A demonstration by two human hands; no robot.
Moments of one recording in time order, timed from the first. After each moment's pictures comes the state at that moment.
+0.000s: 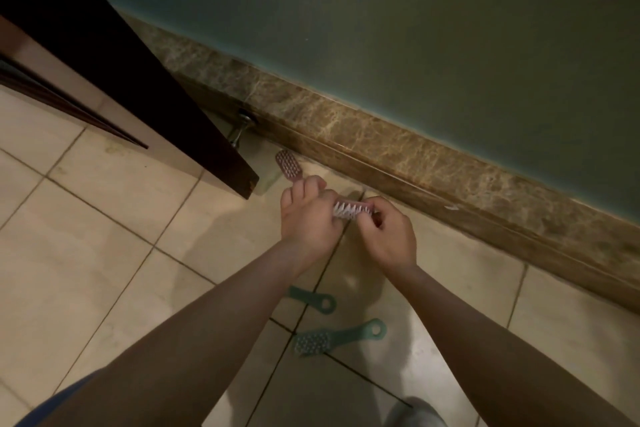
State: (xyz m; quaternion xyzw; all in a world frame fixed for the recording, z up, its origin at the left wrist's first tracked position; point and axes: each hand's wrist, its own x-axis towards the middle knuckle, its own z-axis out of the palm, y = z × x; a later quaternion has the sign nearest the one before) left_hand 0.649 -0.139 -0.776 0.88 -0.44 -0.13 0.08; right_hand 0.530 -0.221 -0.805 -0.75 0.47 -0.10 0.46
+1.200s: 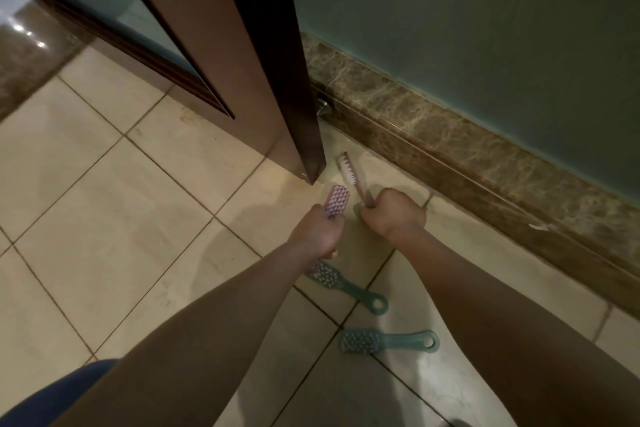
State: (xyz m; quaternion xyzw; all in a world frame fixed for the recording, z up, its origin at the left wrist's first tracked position) left_hand 0.691 -0.061 -0.798 0.84 -0.04 -0.44 0.31; right_hand 0.633 -0.195 -0.811 -0.85 0.41 0.19 0.26
